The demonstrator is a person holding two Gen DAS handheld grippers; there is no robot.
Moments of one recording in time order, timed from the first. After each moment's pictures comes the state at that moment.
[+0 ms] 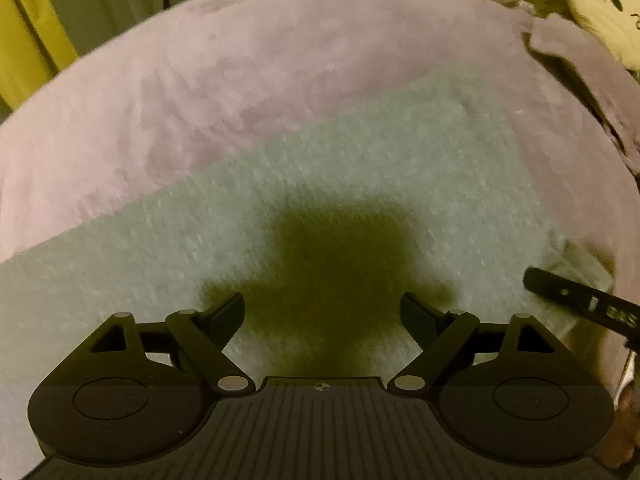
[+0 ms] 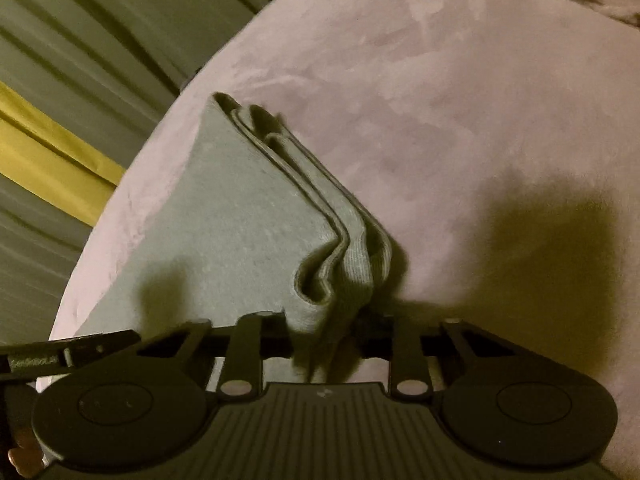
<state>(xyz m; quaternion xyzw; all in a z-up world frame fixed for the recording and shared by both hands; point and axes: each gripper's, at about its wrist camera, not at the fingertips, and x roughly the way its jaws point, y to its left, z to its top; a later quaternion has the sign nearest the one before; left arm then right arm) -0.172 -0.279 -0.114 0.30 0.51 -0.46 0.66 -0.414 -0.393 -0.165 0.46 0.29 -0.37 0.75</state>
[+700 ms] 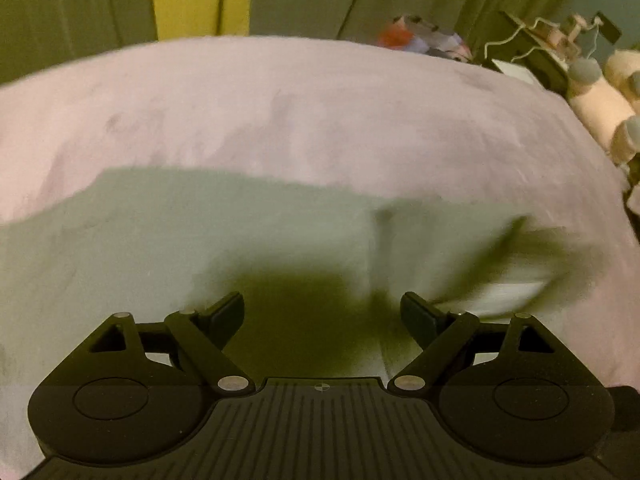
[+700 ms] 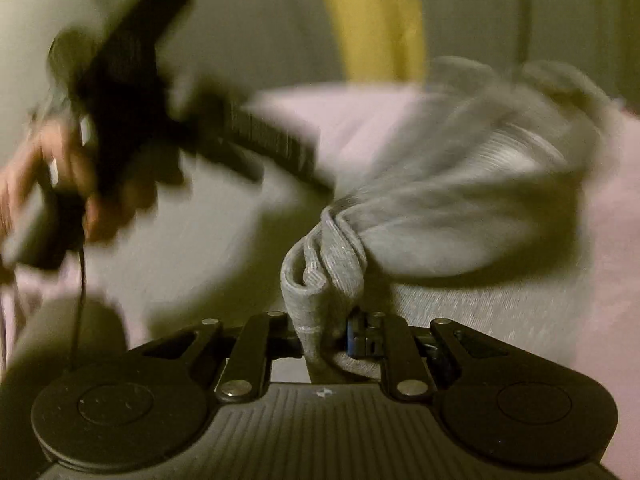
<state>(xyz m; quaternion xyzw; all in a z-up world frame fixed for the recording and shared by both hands) 0.038 -0.023 -0.087 0.12 0.53 -0.38 0.75 -0.160 -0.170 -0.123 0.13 0.43 -0.02 0.90</state>
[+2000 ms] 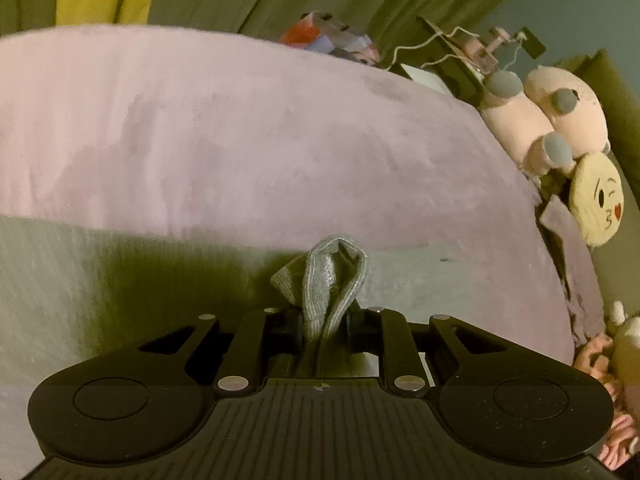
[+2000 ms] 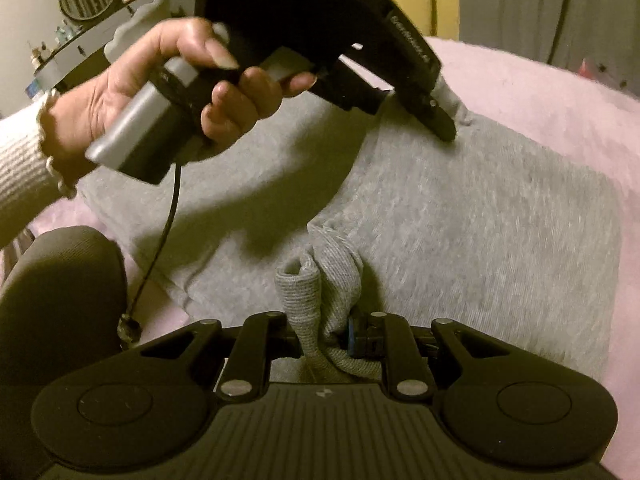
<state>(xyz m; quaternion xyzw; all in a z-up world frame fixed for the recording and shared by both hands) 0.058 -0.109 -0.110 0.04 0.54 -0.50 0.67 -0.146 -0.140 -0.131 0.09 0.48 0.00 0.87</state>
